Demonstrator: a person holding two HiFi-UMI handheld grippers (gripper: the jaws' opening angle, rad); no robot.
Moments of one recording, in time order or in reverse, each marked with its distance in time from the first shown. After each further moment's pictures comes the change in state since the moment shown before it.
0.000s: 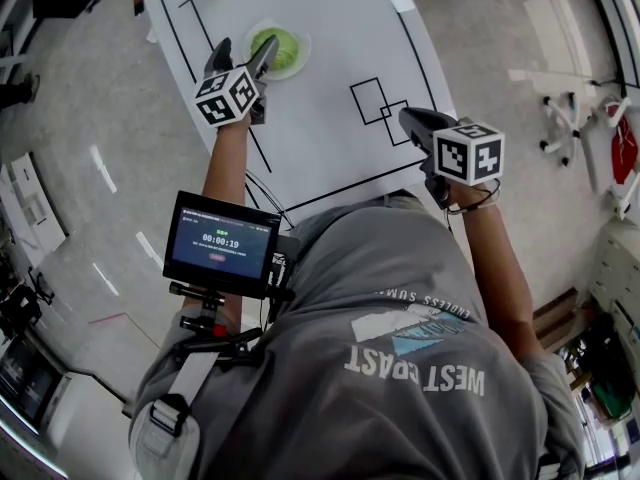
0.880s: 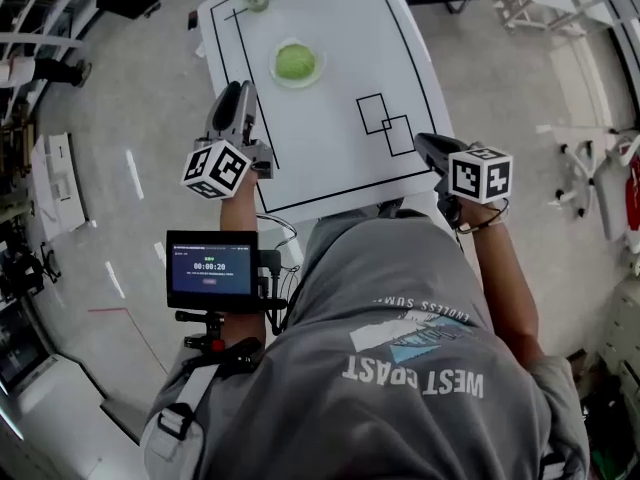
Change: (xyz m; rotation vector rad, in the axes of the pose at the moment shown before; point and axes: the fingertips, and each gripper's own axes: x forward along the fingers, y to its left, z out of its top) left arm -0.183 -0.080 0.077 -0.092 -0.357 0.034; right arm -0.053 -0.008 -0.018 -0.041 -0.069 0.126
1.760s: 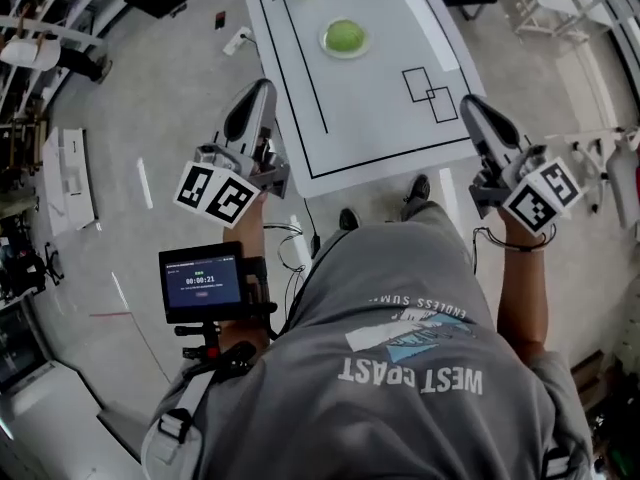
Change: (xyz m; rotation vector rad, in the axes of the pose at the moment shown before) left arm -0.202 -0.076 0.098 0.086 -0.127 -0.347; right arm -0.129 0.232 0.027 -0.336 -0.638 0.180
